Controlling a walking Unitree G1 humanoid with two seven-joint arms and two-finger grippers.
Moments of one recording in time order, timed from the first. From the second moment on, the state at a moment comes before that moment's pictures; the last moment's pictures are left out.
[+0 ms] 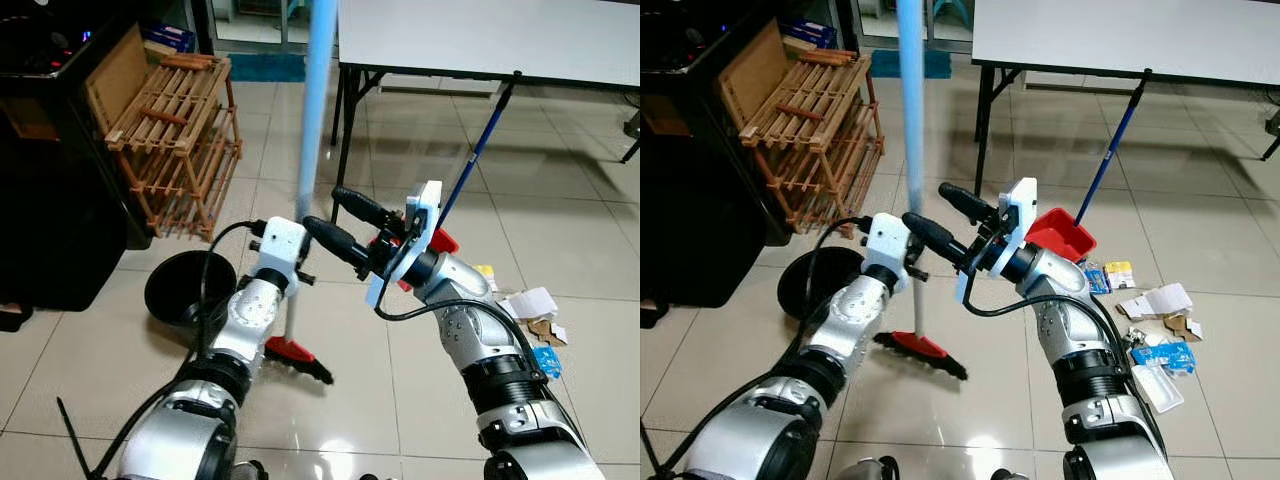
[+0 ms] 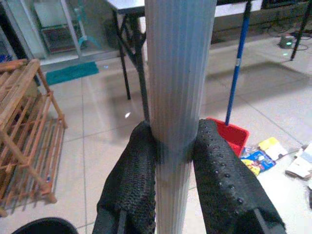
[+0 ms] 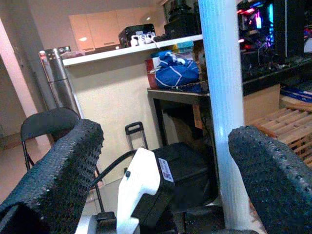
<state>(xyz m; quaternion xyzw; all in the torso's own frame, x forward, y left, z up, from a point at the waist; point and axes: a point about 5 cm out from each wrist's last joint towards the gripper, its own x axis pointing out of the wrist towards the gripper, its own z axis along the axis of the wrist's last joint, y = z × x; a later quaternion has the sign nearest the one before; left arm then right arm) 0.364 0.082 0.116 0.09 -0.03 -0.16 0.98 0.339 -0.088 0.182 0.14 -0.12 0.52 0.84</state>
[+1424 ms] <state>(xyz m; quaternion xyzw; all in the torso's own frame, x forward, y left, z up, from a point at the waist) 0.337 0.045 0.103 0.08 -0.05 -0.25 0.96 0.355 -0.094 0.182 0.11 -0.12 0.48 0.86</state>
